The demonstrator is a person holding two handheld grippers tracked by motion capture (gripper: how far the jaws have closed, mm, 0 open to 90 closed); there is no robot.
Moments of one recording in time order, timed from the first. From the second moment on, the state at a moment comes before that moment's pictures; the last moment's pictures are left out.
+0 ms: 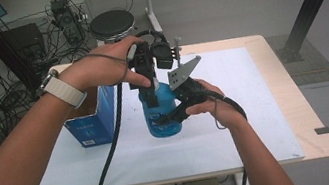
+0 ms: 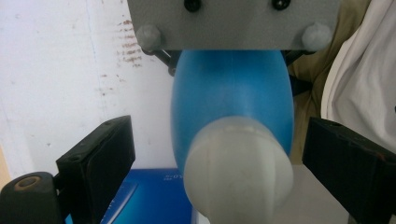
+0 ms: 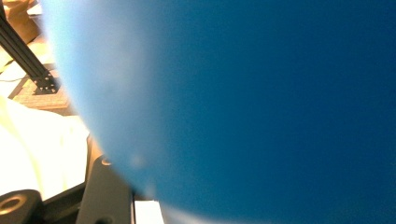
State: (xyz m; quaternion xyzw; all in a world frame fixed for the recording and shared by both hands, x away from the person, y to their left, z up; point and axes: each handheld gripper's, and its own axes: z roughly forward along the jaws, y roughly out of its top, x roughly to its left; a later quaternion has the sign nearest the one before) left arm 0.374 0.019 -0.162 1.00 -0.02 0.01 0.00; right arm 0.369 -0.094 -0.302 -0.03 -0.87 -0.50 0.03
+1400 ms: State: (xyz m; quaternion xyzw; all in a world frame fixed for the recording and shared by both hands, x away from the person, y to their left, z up) left arm 0.374 0.024 -0.160 1.00 -0.01 0.01 0.01; right arm 0.369 -0.096 -0.300 -0.02 -0.87 -0.50 0.03
